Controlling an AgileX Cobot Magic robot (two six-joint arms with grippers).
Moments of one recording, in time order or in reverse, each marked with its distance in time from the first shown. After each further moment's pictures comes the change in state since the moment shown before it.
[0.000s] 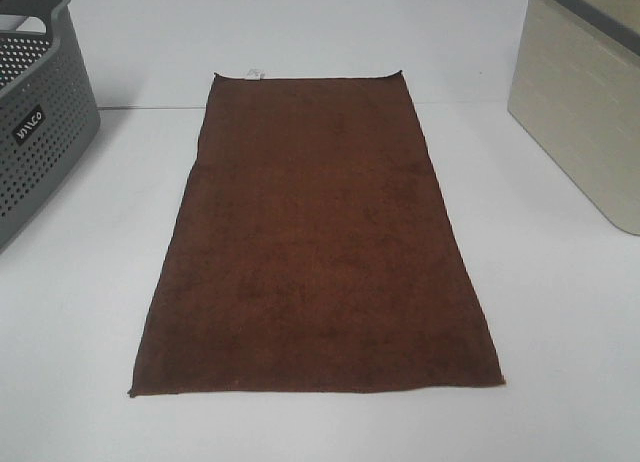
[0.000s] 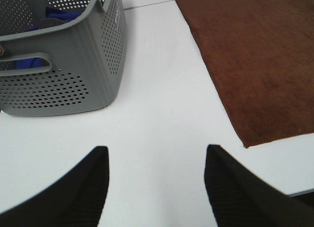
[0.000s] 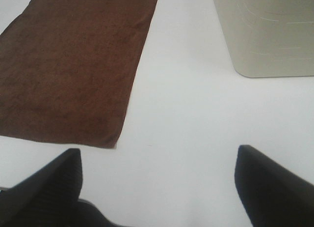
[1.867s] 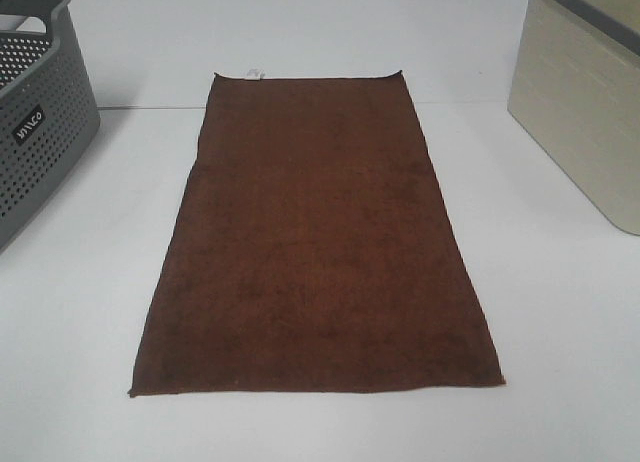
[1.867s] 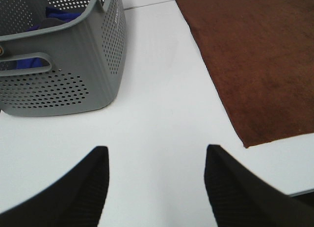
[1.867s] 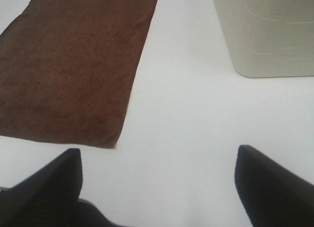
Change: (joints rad) left arm 0.000 0.000 0.000 0.000 0.000 0.000; right arm 0.000 0.000 0.000 0.000 0.000 0.000
